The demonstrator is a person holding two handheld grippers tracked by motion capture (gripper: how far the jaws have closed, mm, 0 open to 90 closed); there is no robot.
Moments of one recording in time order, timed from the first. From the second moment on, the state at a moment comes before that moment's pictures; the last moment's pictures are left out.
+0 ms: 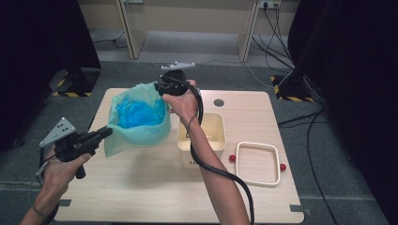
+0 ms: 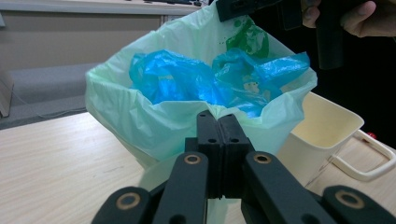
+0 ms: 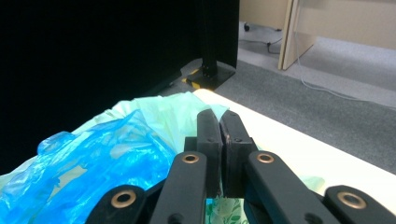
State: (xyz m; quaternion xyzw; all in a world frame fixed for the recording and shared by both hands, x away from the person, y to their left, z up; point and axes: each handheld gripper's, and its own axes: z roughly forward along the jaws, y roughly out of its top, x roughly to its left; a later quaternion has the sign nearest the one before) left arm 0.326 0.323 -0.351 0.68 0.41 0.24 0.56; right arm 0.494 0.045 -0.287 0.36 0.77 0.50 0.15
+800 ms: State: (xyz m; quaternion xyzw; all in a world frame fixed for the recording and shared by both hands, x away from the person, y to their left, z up) left arm 0.337 0.328 -0.405 0.70 0.45 0.22 0.52; right arm 0.506 0.074 -0.351 0.38 0.81 0.43 0.13
